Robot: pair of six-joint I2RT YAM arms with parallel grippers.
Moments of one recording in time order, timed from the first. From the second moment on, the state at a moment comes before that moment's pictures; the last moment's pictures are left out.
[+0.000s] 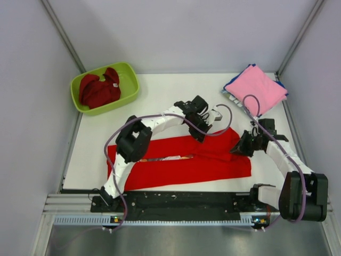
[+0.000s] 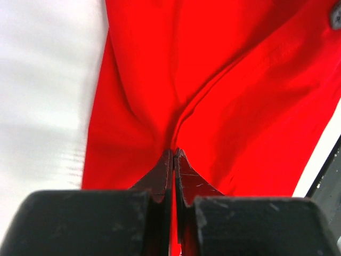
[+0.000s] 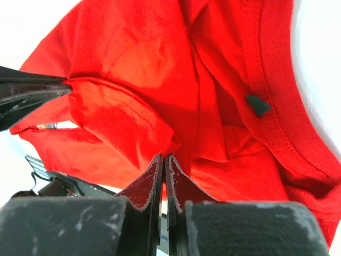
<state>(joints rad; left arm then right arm) -0.81 2.23 1.83 -0.72 0.48 0.19 -0.06 1.18 0.60 -0.57 -0.49 0.49</state>
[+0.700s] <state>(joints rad) -0.76 2.04 1.52 -0.48 0.34 0.06 -0.05 1.34 0.64 -0.13 -0.51 0.40</state>
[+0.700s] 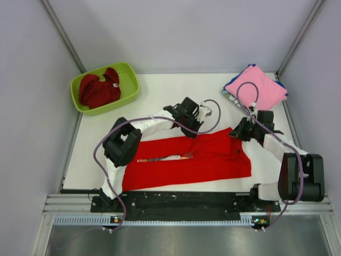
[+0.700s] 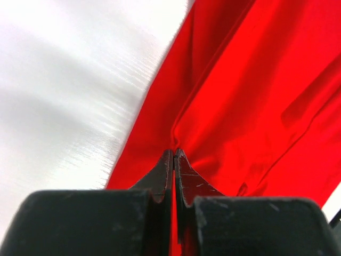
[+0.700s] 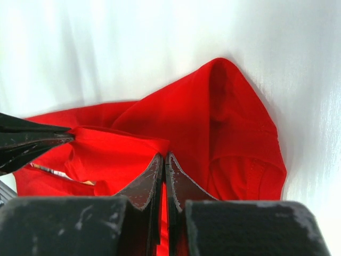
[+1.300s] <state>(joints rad) -0.76 2.06 1.57 -0.52 0.24 0.09 -0.05 1.46 0.76 -0.23 -0.40 0.38</state>
